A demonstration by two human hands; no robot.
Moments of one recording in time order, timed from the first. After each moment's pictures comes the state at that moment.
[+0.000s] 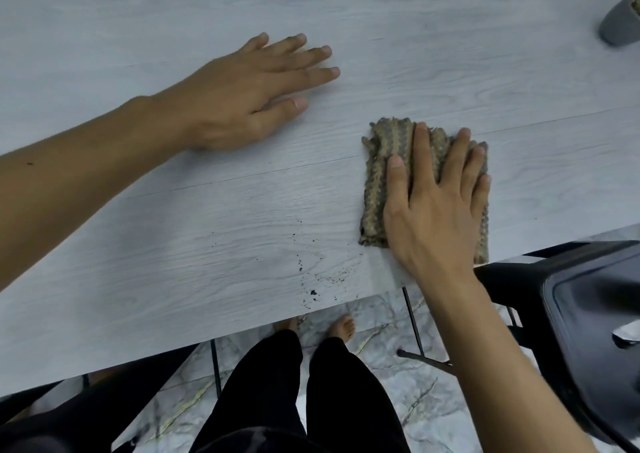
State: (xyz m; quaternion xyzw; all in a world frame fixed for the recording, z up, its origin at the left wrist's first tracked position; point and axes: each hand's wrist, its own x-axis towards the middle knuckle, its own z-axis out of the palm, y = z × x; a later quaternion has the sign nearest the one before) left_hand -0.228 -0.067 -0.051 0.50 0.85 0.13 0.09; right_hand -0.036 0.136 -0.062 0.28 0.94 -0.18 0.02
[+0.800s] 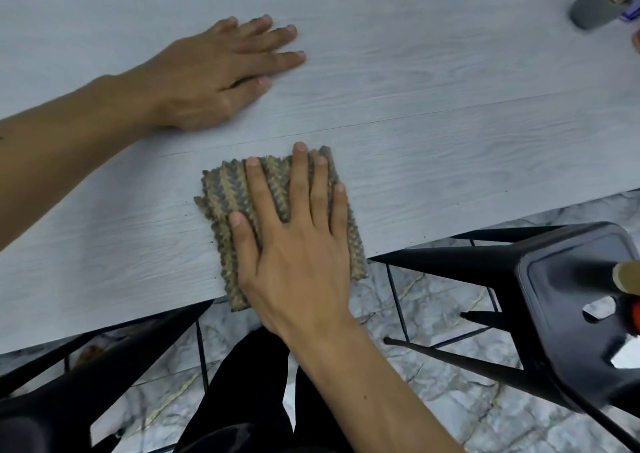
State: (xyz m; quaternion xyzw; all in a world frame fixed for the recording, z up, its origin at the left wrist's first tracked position) left_hand -0.221 -0.077 -0.064 0.48 0.87 0.09 0.10; right_hand 0.015 0.027 -0.071 0.08 0.98 -0.18 -0.01
